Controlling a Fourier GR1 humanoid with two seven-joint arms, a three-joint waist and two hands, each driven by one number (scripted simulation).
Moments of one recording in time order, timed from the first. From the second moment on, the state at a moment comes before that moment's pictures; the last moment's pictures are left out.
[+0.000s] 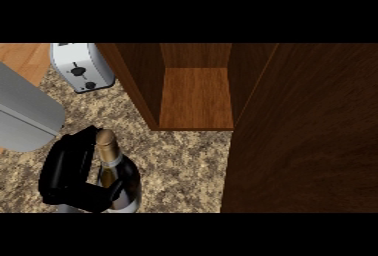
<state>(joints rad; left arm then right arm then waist) 0.02 0.00 0.00 -1.79 0.15 -0.17 -0.14 -0.09 -0.07 0.05 -2.48 -0.10 0.11 0.65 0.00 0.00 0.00</state>
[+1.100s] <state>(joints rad) -0.40 0.00 -0.42 -1.75 0.15 0.44 0.10 -0.09 -0.06 0.03 -2.47 -0.13 0.13 0.65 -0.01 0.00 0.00</state>
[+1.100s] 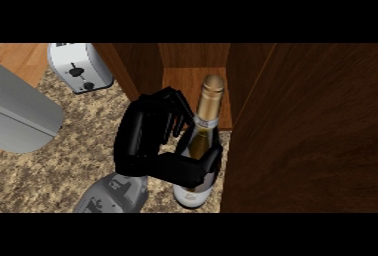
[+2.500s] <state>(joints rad) -0.53 0.00 -0.49 -1.40 0.30 0.65 -0.16 -0.07 -0.07 0.02 -2.48 -0.14 0.16 0.65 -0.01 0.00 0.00</state>
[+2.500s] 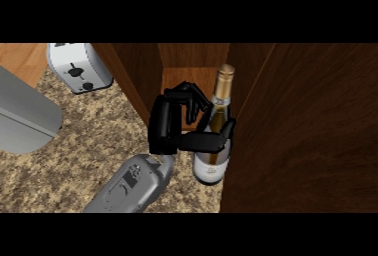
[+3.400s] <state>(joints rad) -0.58 0.01 -0.40 -1.11 0.33 0.60 -0.39 -0.08 -0.06 0.02 -2.47 -0.13 0.16 0.63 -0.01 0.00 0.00</state>
